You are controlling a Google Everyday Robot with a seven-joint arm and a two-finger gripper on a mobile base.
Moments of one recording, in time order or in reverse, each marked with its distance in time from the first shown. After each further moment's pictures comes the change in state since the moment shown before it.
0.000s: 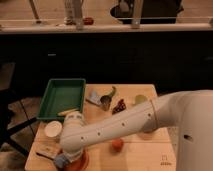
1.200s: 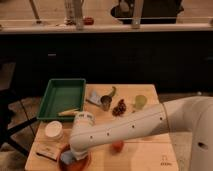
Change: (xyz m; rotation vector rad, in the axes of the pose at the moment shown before) arm 0.026 0.001 -0.002 -0.005 0.003 0.058
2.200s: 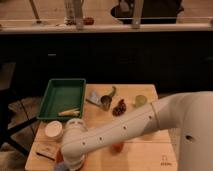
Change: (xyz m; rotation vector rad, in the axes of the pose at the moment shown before) arm -0.032 0.041 0.007 -0.078 -0.011 0.031
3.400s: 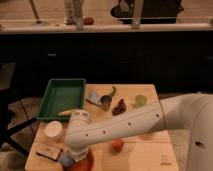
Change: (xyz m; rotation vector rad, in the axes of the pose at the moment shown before) arm 0.019 -0.032 -0.018 0.023 0.034 -0.026
